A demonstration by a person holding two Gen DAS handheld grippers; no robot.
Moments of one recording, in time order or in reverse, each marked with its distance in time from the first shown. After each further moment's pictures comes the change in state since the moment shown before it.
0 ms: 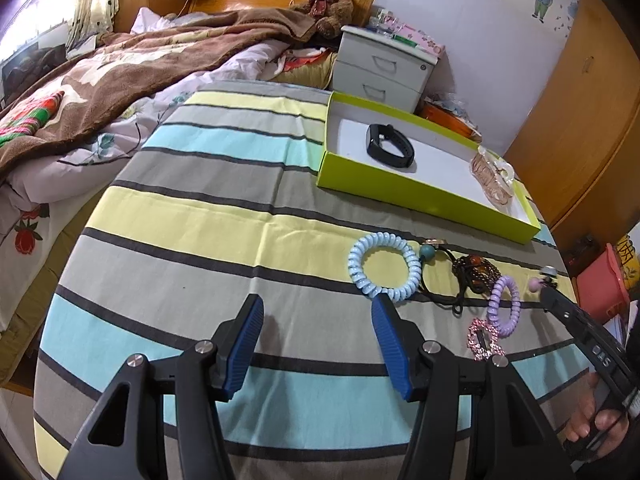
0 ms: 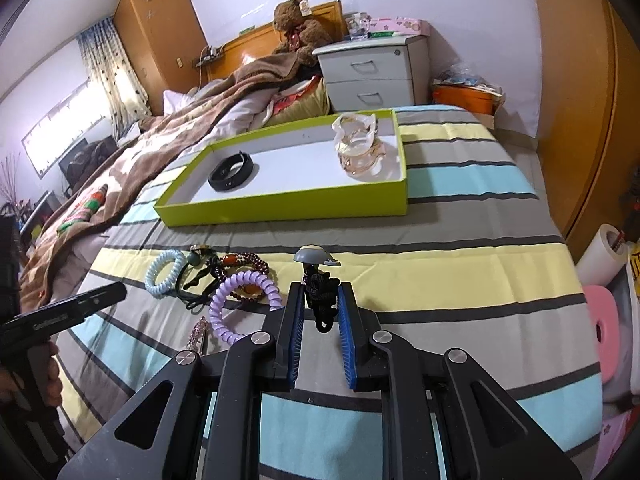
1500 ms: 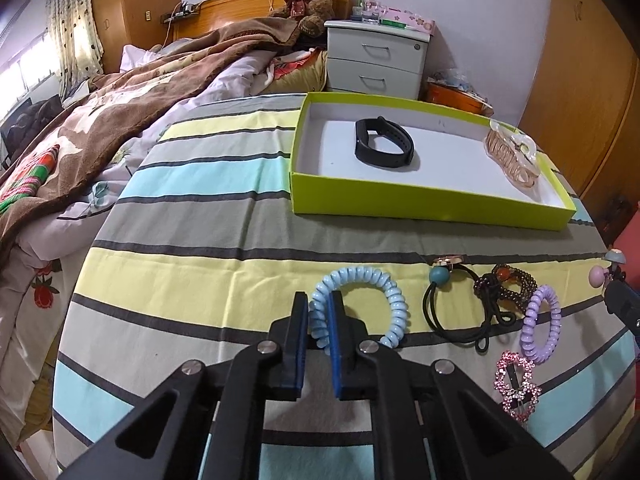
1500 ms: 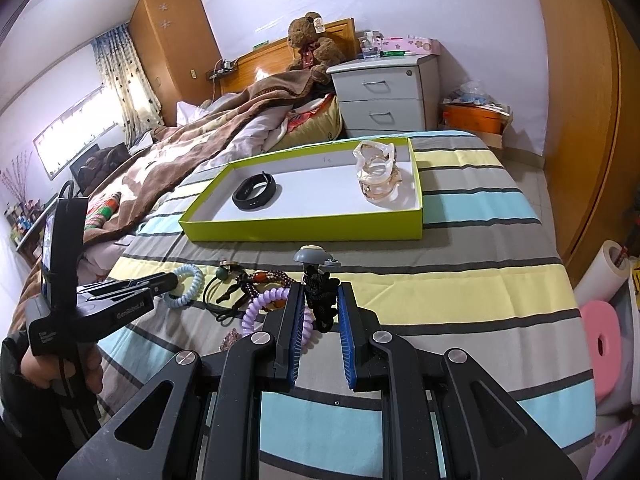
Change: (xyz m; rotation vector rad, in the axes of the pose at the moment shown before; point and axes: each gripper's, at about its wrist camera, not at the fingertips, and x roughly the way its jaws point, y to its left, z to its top) left arm 0.030 -0.038 0.022 0.154 -0.019 0.129; right arm -0.013 0.016 0.006 -0.031 -0.057 0.029
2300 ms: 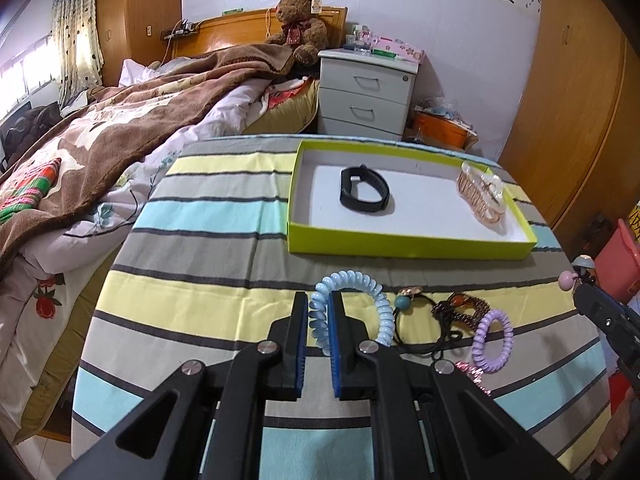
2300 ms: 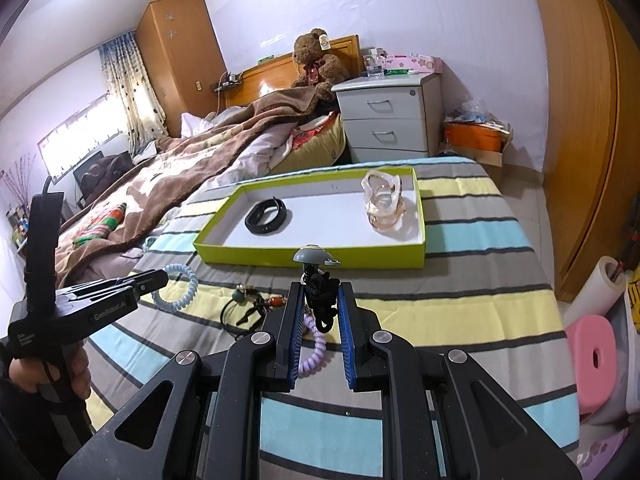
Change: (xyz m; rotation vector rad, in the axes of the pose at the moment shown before) left arm -0.045 0.003 0.013 -0.015 -0.088 -0.053; right arm -0.019 0.012 0.018 -0.017 -0.055 -0.001
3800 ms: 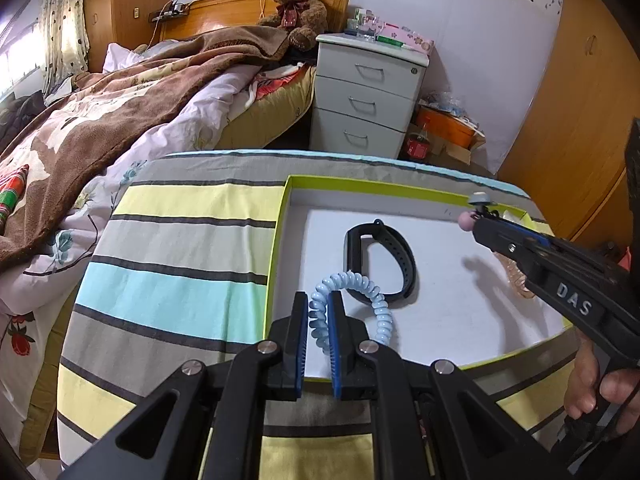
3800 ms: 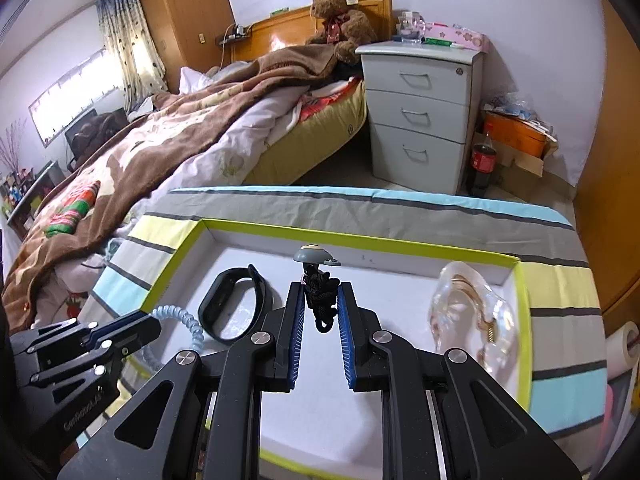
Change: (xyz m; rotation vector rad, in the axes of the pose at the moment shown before) left arm 0.092 -0.003 0.077 -0.027 0.076 -0.030; right arm 0.182 0.014 0.104 -0.091 0.189 0.011
